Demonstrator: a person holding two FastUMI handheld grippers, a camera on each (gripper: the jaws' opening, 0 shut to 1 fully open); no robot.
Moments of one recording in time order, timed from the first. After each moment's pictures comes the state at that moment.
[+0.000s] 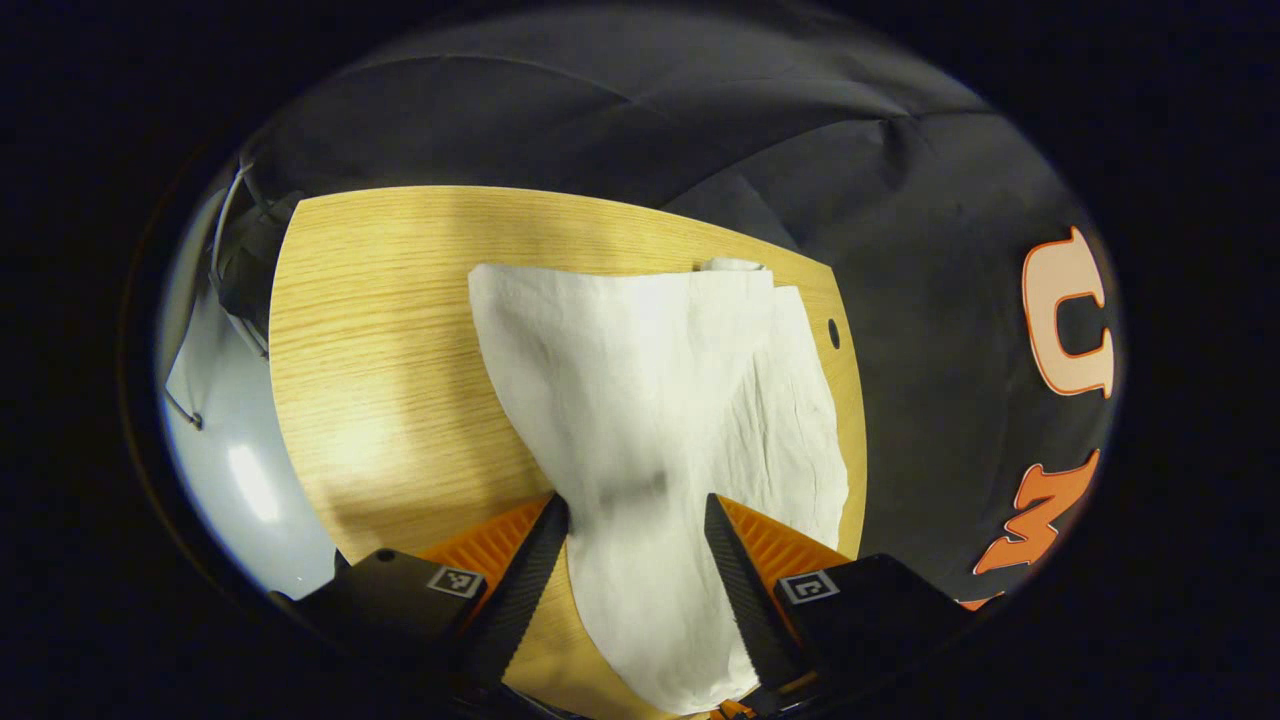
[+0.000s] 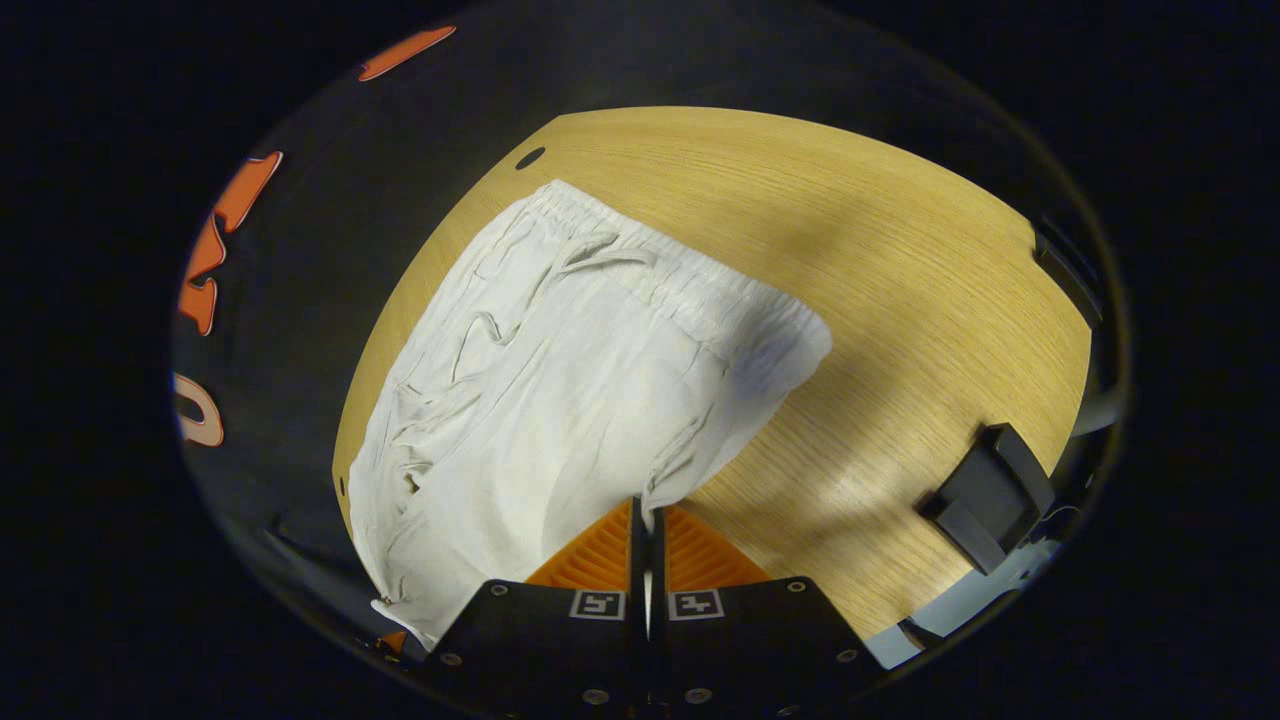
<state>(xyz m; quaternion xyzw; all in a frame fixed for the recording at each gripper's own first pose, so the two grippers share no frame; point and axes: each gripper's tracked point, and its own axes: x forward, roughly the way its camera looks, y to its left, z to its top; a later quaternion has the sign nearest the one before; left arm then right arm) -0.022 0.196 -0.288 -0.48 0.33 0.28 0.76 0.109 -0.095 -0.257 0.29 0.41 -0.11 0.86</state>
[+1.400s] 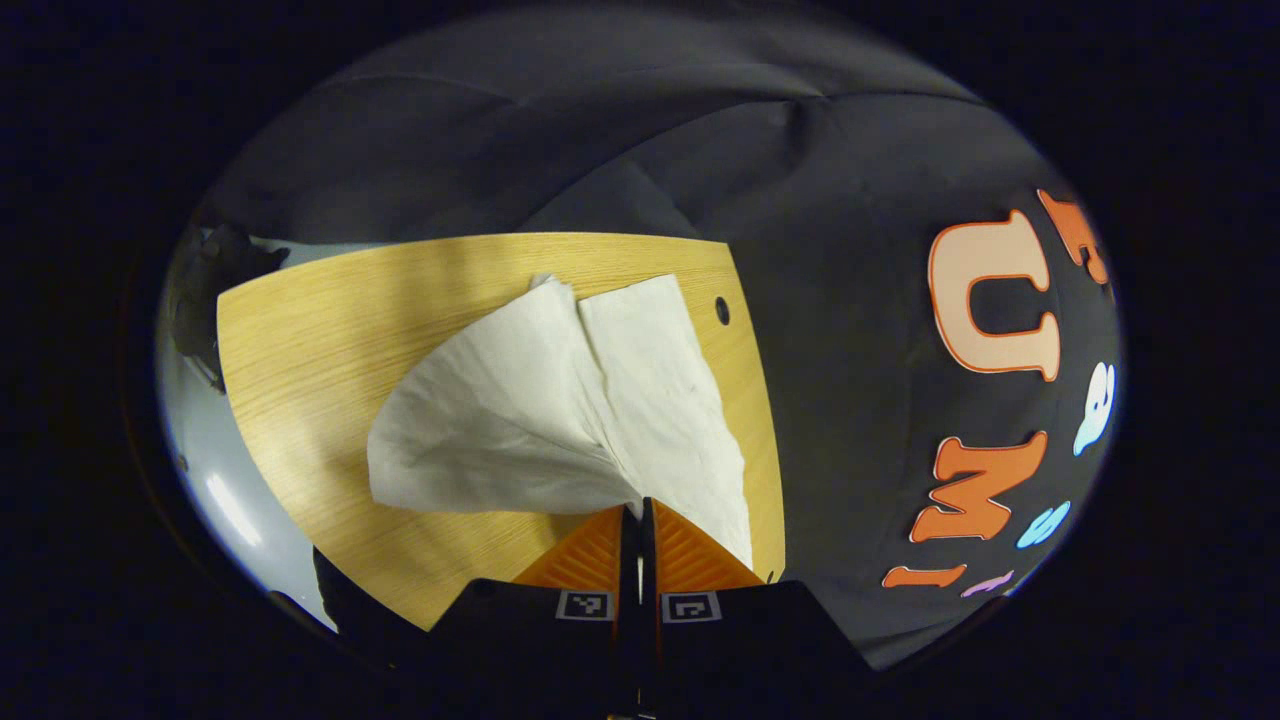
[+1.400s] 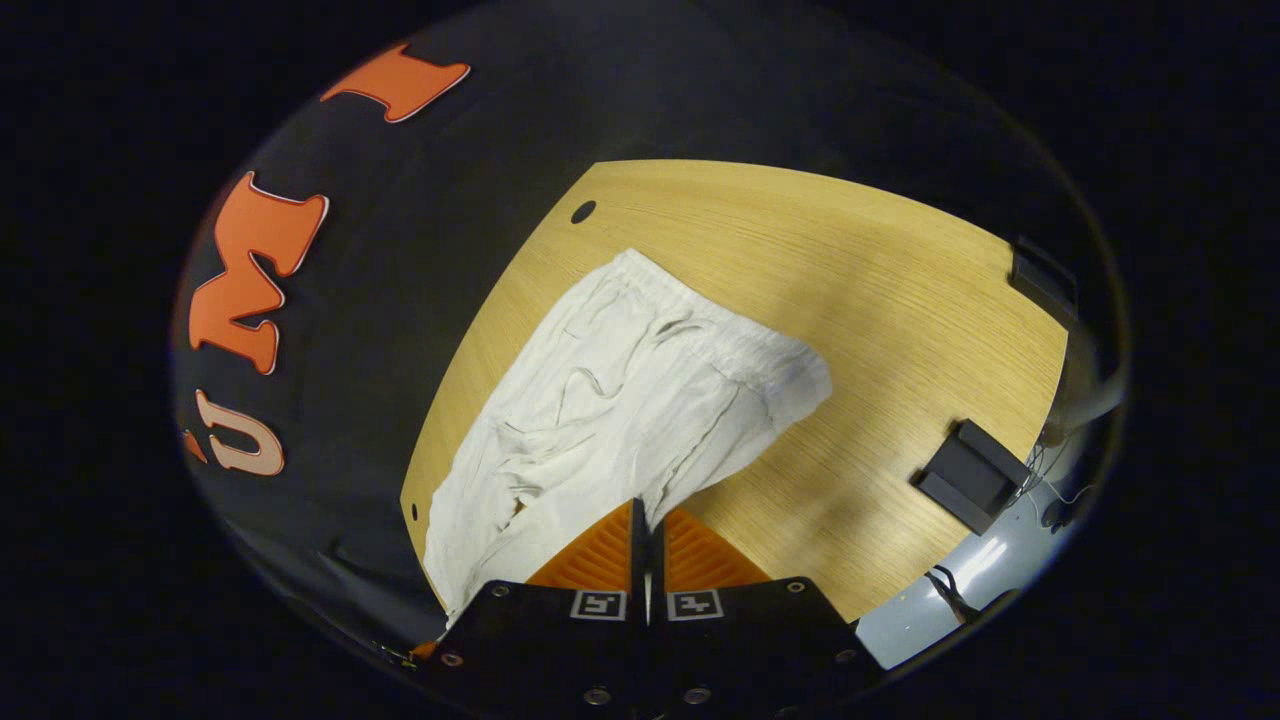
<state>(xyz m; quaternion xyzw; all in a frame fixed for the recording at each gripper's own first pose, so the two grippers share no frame) 0.082 0.169 -0.173 -0.50 0.31 0.13 0.80 0.114 -0.075 -0.151 0.33 0.35 -0.07 0.87</state>
